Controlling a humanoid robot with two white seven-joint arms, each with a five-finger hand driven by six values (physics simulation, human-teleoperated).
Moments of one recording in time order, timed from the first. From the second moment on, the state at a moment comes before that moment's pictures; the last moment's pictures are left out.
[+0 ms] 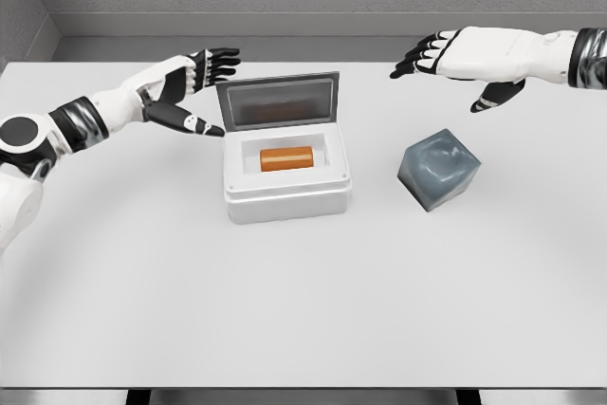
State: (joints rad) left arm -0.66 0.54 -0.56 -1.19 0.55 -0.04 -0.61; right arm -0.97 -0.82 0.79 -1.37 0.29 -0.61 0.61
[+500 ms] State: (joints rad) left arm -0.63 0.58 -0.56 -1.25 0.61 -0.04 -0.61; right arm -0.97 -0.82 0.79 -1.37 0.29 -0.61 0.61
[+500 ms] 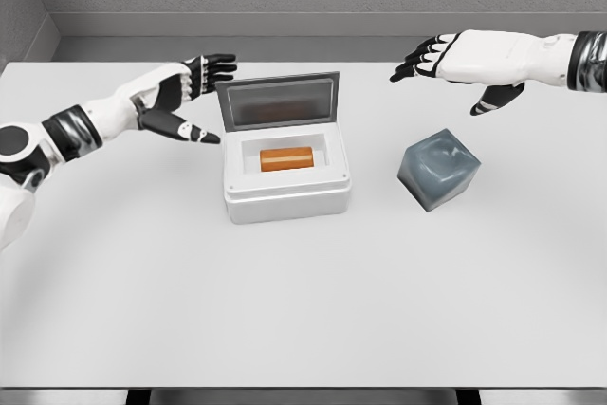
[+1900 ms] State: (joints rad) left arm -0.58 0.72 -0.56 -1.45 0.70 -0.04 -0.61; right arm -0.95 -0.83 0.79 -1.39 0.29 -0.61 0.61
